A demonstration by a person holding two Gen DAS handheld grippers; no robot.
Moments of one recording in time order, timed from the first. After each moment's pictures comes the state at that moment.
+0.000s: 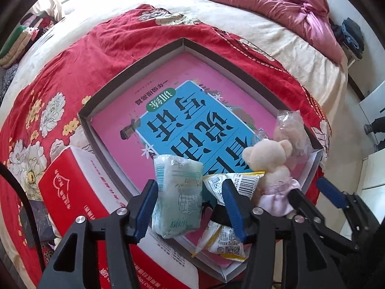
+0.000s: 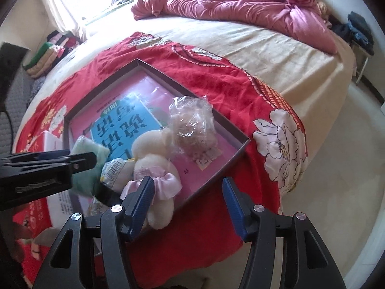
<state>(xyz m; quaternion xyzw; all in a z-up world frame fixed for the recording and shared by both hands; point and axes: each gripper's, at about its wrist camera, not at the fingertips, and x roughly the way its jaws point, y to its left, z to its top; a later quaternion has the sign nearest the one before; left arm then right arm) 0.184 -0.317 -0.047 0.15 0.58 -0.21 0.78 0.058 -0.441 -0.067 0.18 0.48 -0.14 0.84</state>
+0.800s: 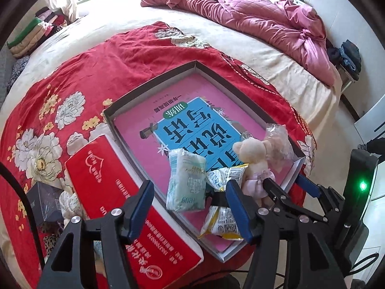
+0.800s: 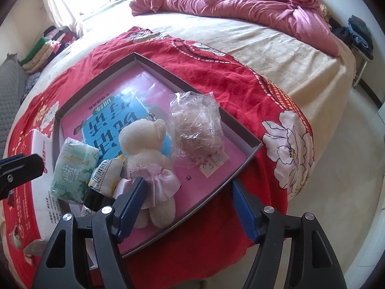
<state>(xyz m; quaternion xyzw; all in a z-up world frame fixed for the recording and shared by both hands) 0.160 -0.282 -0.006 0.10 0.54 -0.21 0.81 0.073 -0.437 -0.076 0.16 0.49 -0.15 0.84</state>
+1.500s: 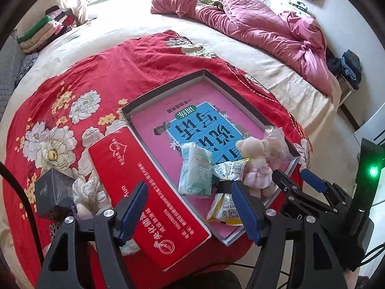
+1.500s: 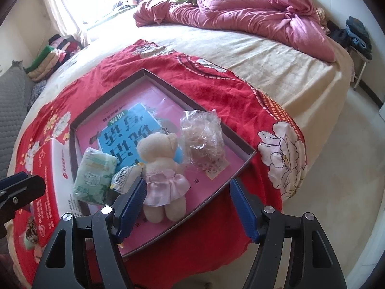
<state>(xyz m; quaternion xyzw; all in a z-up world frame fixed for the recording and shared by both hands) 0.137 -0.254 0.016 0.08 0.52 -0.20 0.83 0.058 -0.429 -0.043 0.17 0.46 -0.14 0.86</state>
